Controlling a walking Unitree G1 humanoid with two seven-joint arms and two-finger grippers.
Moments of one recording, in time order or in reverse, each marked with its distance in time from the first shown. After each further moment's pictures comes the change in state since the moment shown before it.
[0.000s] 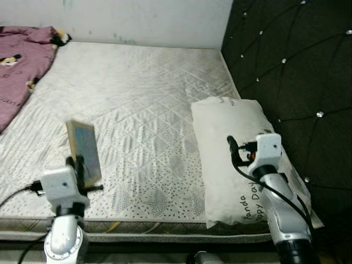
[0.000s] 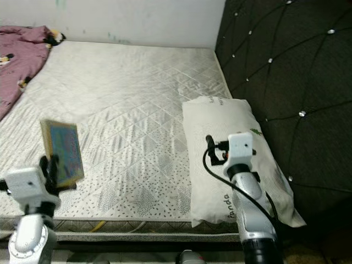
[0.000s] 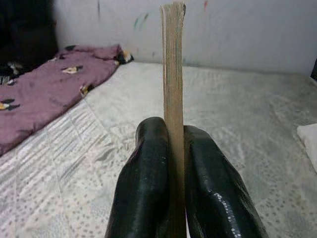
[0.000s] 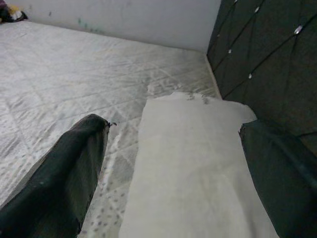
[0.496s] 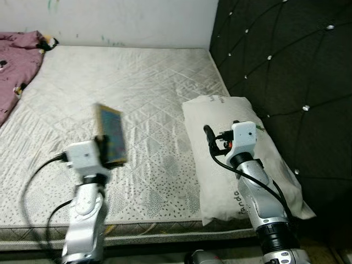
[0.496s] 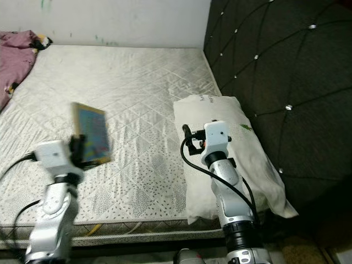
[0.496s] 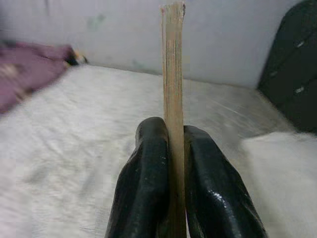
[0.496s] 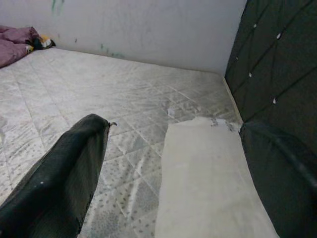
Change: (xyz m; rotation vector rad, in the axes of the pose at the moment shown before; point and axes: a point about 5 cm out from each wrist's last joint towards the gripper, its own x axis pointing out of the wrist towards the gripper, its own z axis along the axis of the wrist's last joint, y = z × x) left arm 0.047 -0.029 0.006 -0.069 -0.032 -0.092; right arm 0.025 0.045 0.024 0.015 -0.096 0.123
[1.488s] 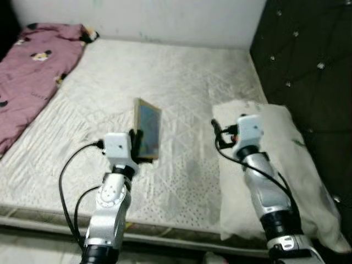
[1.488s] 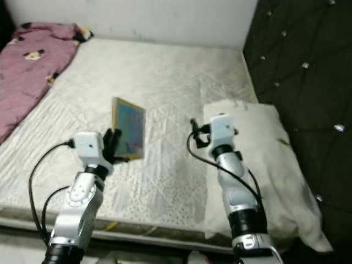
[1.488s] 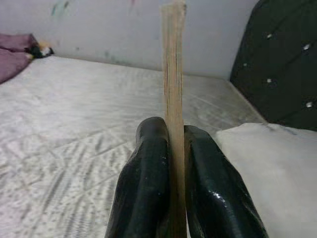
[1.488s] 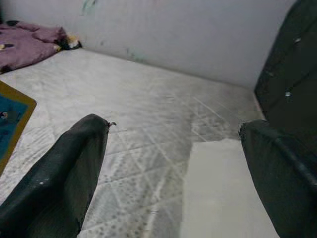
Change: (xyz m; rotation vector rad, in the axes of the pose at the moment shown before) left arm 0.016 -0.066 -0.001 -0.110 0.046 -0.267; right arm 0.015 -0.014 0.000 -0.050 -0.016 -0.018
